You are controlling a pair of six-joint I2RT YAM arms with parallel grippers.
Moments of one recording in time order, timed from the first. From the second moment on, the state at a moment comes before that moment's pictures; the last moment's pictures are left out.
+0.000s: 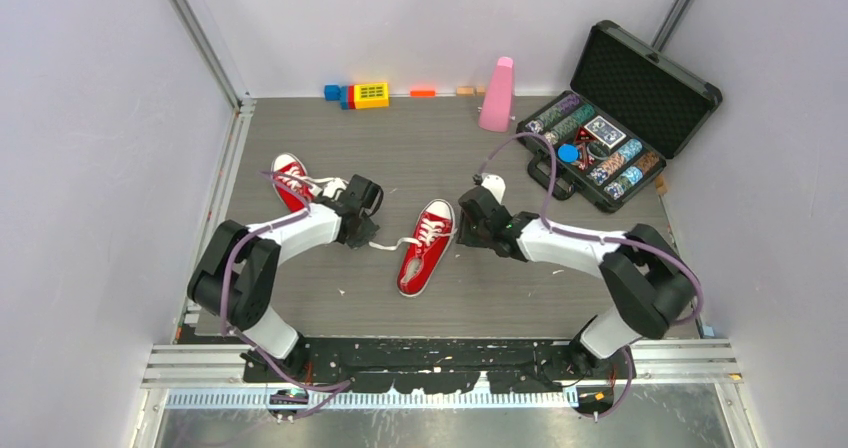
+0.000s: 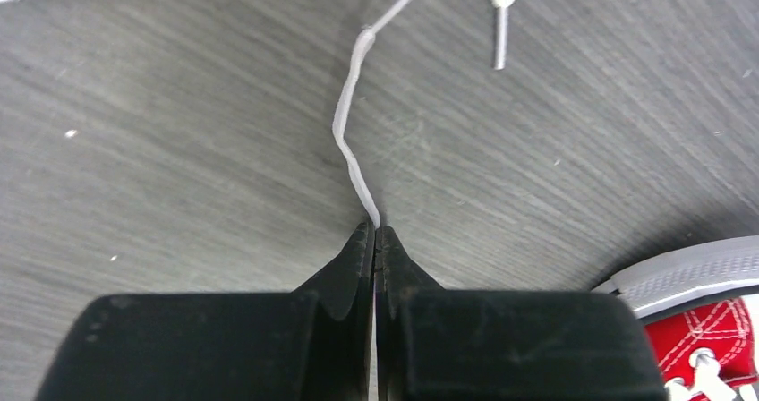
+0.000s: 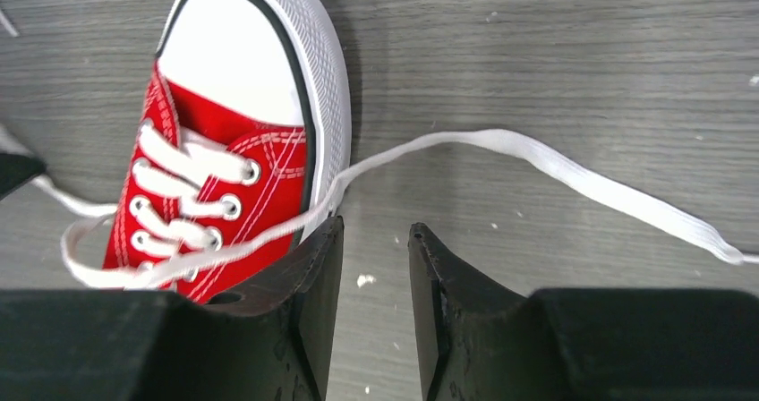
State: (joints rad) left arm -0.49 1.58 0.86 -0.44 -0.29 -1.09; right arm 0.74 1.58 0.83 -0.13 0.27 0.72
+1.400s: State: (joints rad) left arm -0.48 1.24 0.80 -0.13 0.23 -0.38; right arm 0.63 1.73 0.99 -0.22 0.12 0.68
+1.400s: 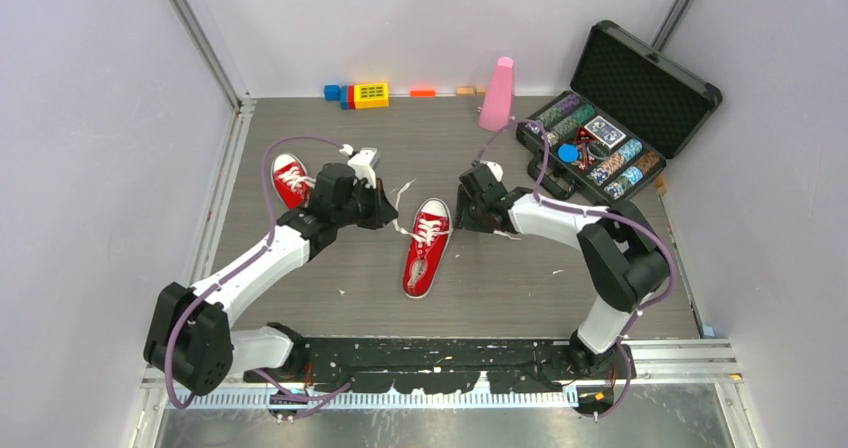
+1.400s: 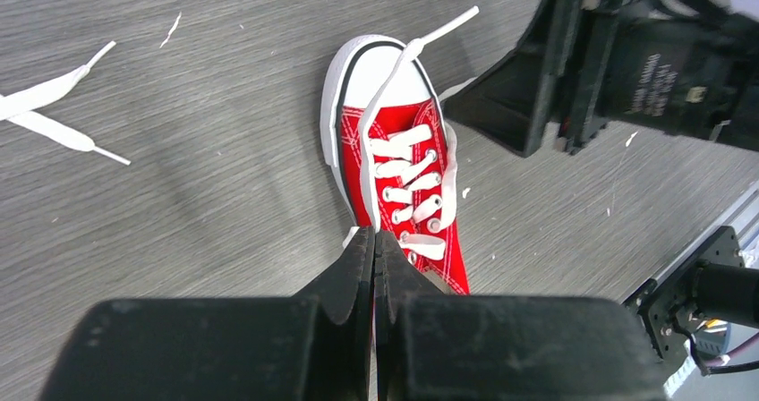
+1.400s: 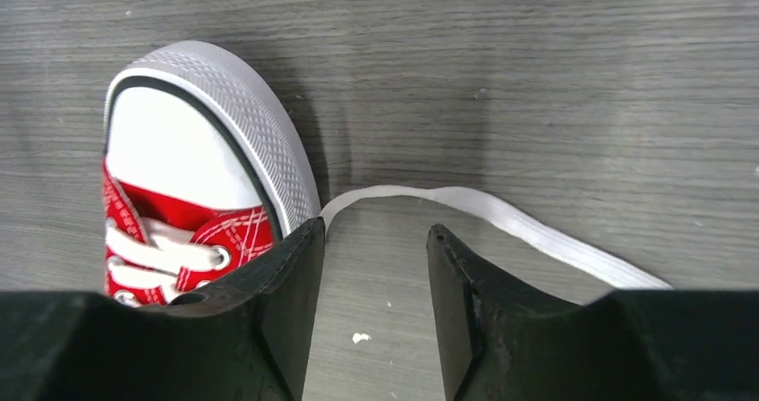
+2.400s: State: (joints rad) left arm -0.48 1.17 0.80 -0.16 0.25 -0.34; right arm 0.60 1.80 1.13 -0.51 0.32 0.59
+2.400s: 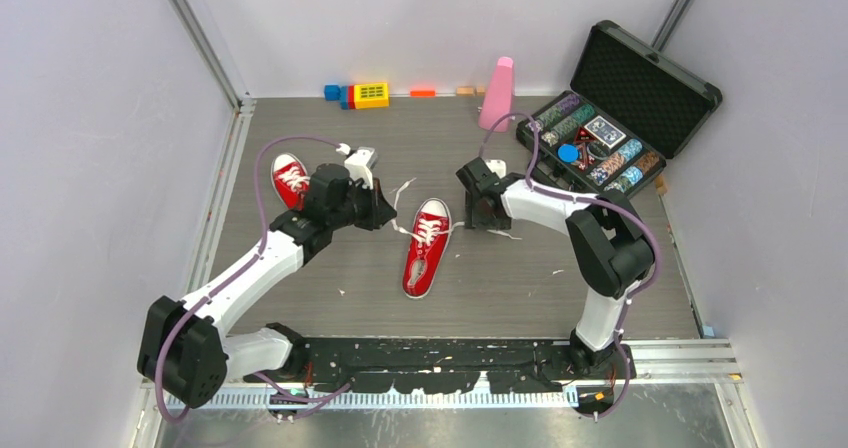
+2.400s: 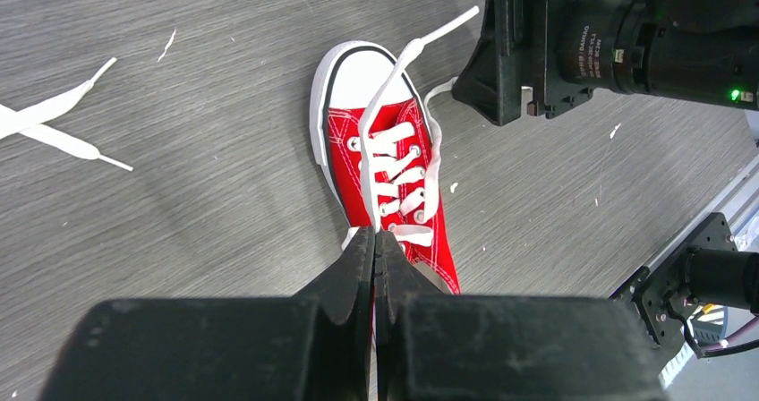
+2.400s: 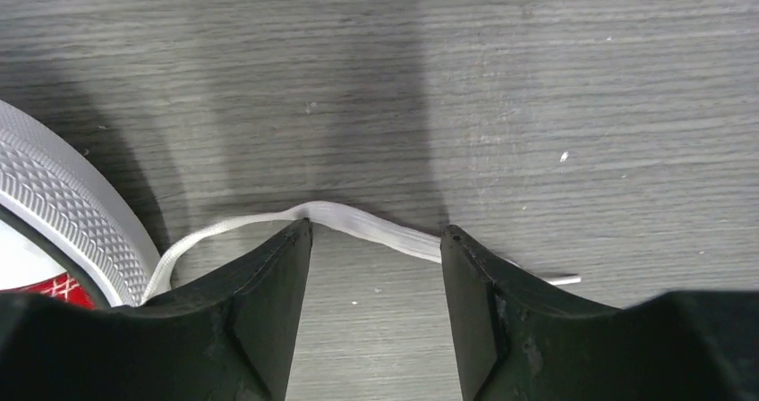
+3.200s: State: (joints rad) left arm -0.51 1.18 0.78 -0.15 0.25 -0.34; right arm 0.57 1.60 1.08 -0.51 0.23 0.54
